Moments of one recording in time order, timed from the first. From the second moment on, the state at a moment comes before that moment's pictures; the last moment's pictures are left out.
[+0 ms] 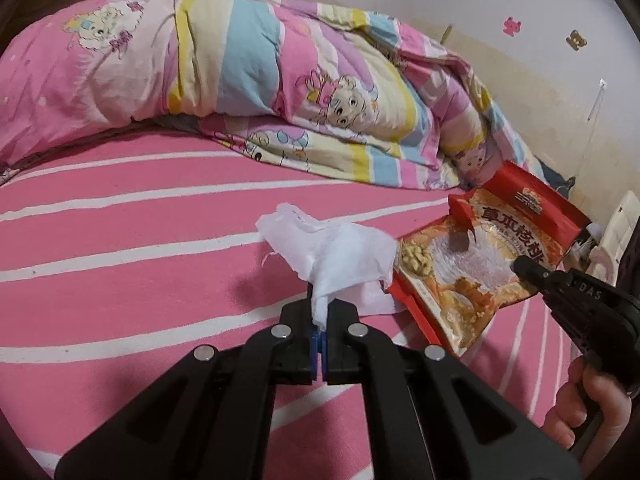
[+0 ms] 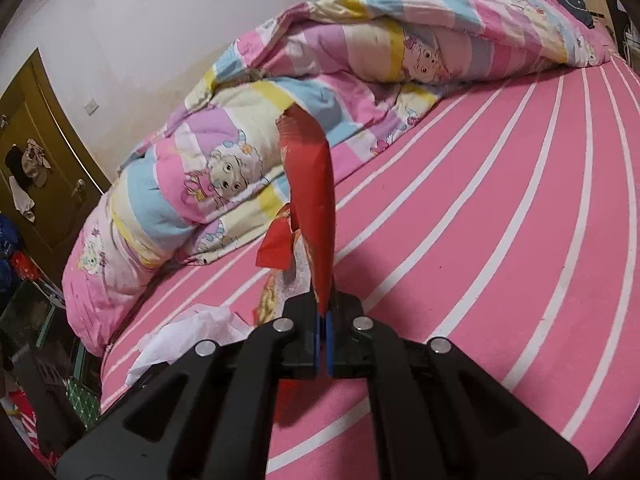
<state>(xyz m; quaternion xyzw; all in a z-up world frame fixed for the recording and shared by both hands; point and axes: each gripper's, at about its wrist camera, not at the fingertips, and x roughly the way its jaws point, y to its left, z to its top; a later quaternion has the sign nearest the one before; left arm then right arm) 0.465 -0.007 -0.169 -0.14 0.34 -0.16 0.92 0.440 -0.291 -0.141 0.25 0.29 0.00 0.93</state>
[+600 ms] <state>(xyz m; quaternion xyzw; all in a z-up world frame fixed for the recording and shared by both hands) 0.307 -0.004 -0.116 -0.19 0.30 -0.15 0.92 0.294 -0.297 -0.080 0.20 0.25 0.01 0.95</state>
